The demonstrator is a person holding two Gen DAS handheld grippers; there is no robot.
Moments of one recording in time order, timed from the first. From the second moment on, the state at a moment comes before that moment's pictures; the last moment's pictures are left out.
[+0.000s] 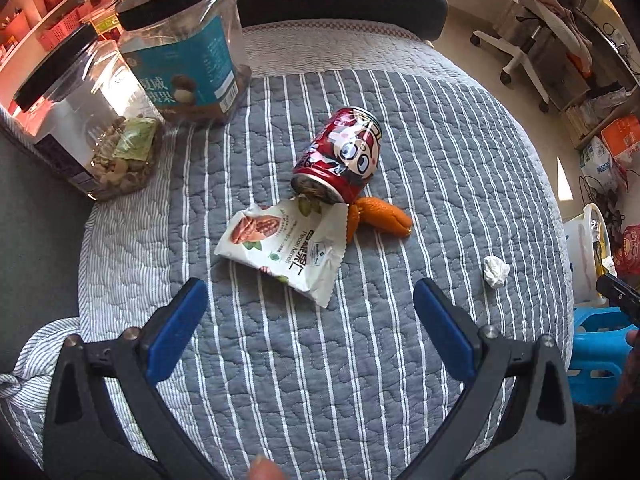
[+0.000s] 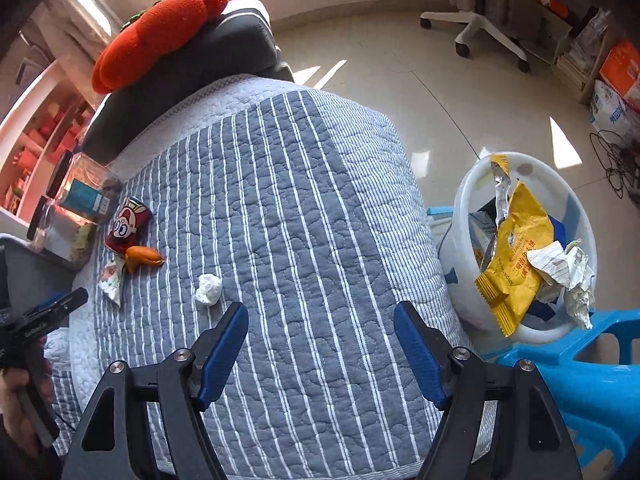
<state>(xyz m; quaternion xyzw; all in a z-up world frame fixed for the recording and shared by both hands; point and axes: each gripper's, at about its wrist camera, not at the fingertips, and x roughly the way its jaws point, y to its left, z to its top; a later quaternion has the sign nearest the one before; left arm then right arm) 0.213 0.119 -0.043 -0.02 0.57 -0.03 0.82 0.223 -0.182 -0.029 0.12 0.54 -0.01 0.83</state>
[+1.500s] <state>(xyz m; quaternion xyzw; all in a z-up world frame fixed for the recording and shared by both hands) 0.226 0.133 -0.067 -0.01 0.58 -0.08 0.81 0.288 -0.053 -0.119 0.02 0.60 0.04 0.80</state>
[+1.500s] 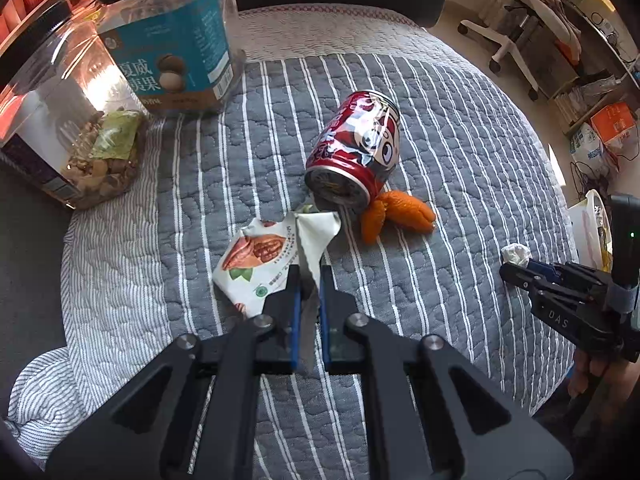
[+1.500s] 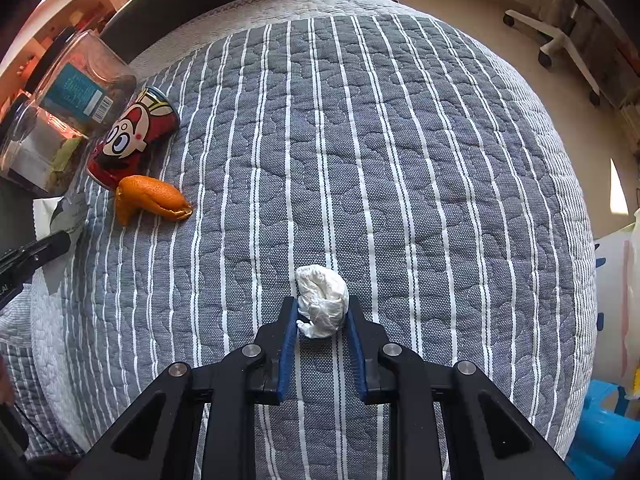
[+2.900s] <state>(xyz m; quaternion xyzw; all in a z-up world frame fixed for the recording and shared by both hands) 0.188 -0.043 -0.008 0.00 0.51 -0.20 0.83 0.169 -0.269 0.017 0.12 0.49 -0.04 0.86</state>
